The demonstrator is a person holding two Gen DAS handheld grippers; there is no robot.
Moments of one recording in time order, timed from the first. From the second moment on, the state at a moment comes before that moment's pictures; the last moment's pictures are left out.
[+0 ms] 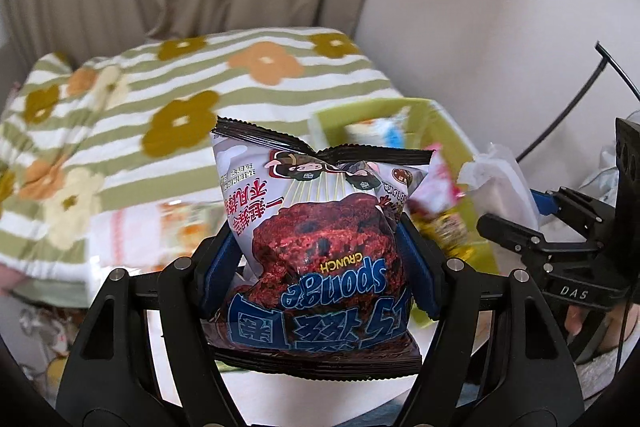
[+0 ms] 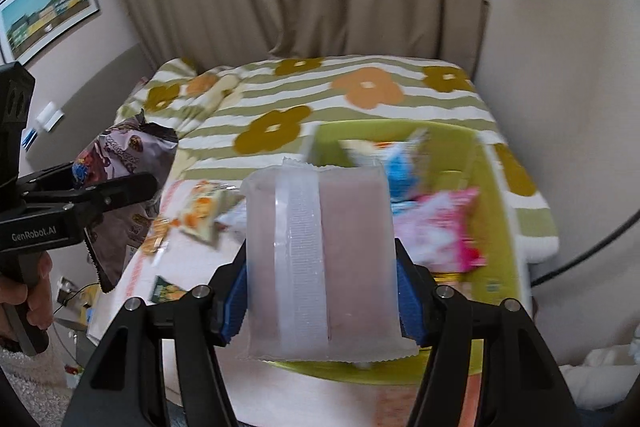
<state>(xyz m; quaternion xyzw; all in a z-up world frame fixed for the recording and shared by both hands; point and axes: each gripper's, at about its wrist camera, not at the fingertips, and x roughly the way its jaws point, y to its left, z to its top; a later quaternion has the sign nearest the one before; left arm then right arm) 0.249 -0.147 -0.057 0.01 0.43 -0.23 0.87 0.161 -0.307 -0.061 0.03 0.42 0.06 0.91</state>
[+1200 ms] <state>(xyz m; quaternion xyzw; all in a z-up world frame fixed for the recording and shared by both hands) 0.240 -0.225 -0.100 -0.02 0.46 -0.11 0.88 0.178 -0.409 -0.138 0.06 0.47 0.11 0.87</state>
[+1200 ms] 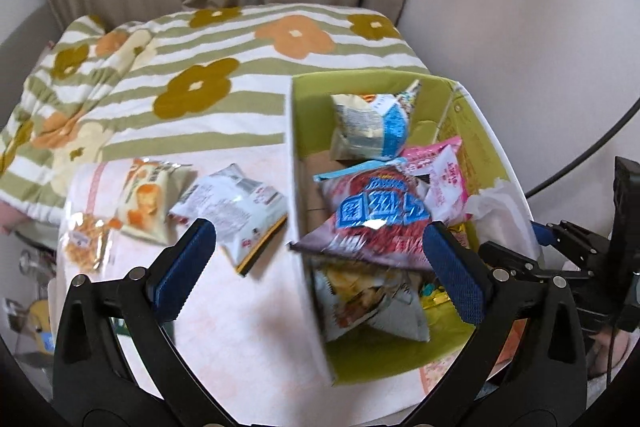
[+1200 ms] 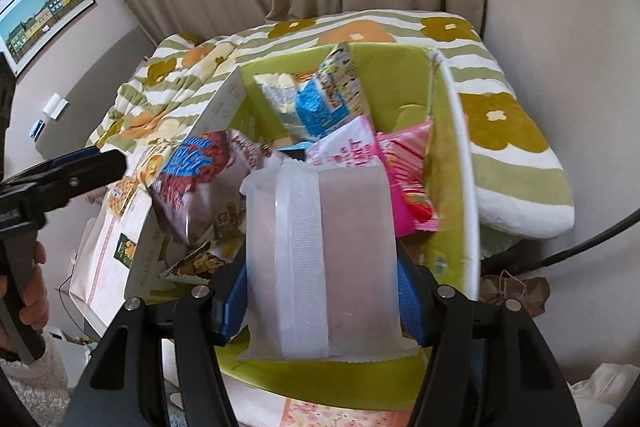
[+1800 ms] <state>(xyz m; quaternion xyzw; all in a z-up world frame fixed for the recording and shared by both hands) 0.181 -0.132 -0.104 -0.07 0.47 -0.03 0.88 0.168 -0.378 -0.104 0.04 0.41 0.16 0.90</state>
